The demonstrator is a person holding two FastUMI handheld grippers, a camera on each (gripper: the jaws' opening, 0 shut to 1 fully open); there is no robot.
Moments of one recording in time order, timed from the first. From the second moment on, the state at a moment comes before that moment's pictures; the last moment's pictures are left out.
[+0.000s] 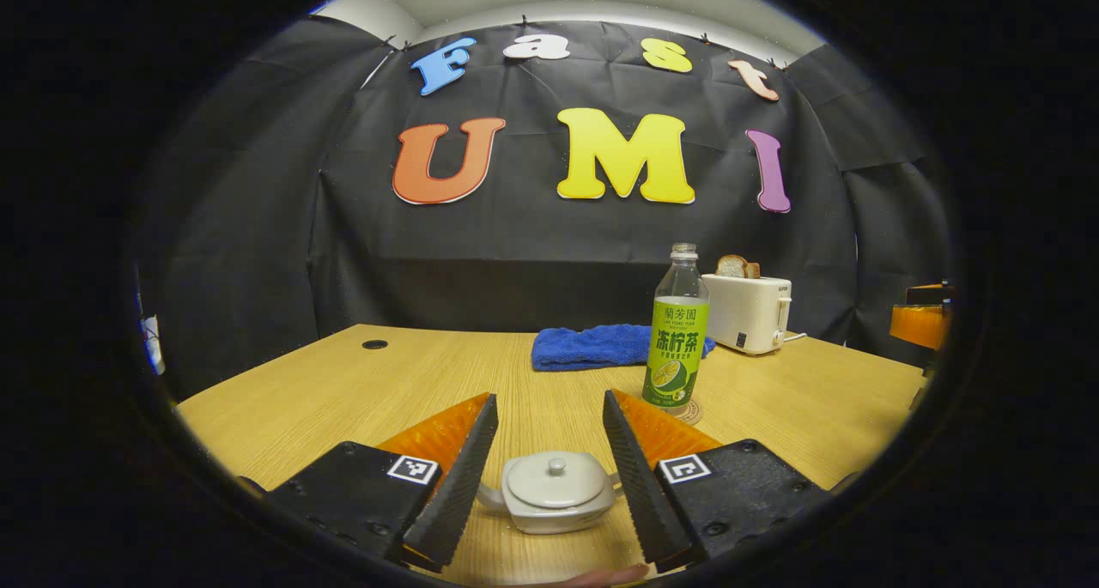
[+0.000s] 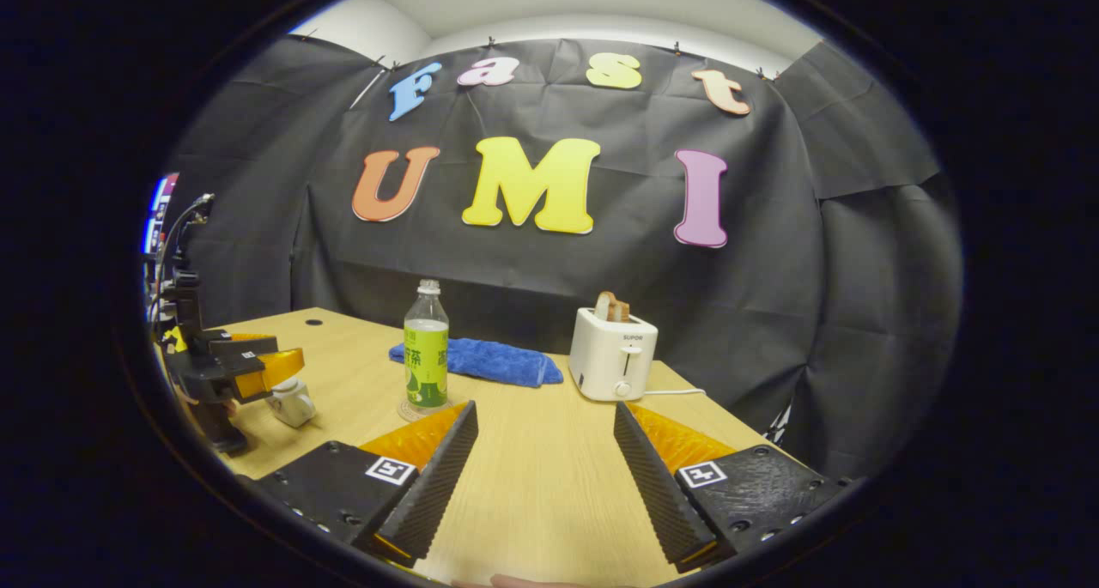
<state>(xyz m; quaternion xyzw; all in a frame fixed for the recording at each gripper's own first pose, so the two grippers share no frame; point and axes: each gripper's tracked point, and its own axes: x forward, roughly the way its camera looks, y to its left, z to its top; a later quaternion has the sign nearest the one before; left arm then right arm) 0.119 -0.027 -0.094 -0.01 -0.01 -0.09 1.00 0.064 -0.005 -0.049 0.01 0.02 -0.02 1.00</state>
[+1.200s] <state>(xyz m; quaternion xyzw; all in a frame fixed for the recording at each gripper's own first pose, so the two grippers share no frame) -0.029 -0.013 0.006 0.02 -0.02 -0.01 1.00 -0.011 0.037 -0.006 0.04 0.02 0.01 1.00</state>
